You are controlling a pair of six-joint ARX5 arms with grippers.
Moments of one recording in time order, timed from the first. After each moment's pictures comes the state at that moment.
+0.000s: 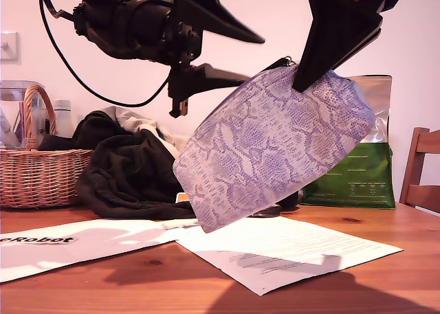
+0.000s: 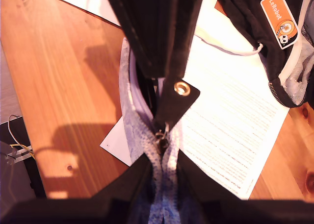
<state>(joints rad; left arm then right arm) -0.54 1.81 1.43 -0.68 1.17 -0.02 0.66 1.21 1.03 -0.71 -0.12 -0.52</state>
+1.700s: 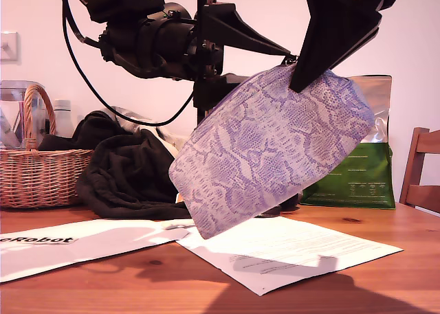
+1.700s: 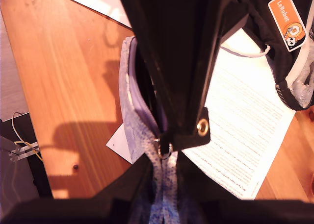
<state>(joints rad) -0.59 1.89 1.43 -0.55 1.24 -0.16 0.68 1.21 1.03 -0.71 -0.12 -0.52</state>
